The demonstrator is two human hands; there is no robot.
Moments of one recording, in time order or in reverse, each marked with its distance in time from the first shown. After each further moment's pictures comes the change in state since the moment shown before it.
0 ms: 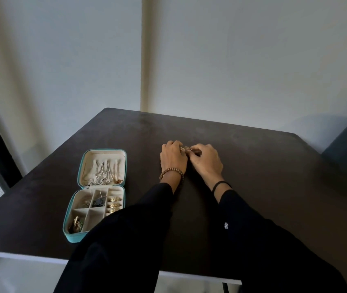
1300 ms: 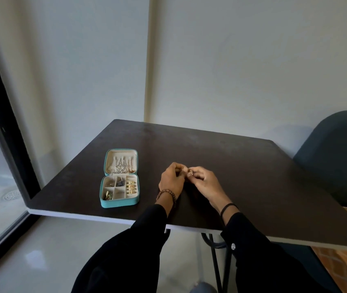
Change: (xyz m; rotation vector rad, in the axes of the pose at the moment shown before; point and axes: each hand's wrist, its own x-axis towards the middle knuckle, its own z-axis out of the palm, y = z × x) left_hand -0.129 0.017 -0.064 -0.432 -0.148 -0.176; right_hand -0.134 0.002 -0.069 0.548 -0.277 0.048
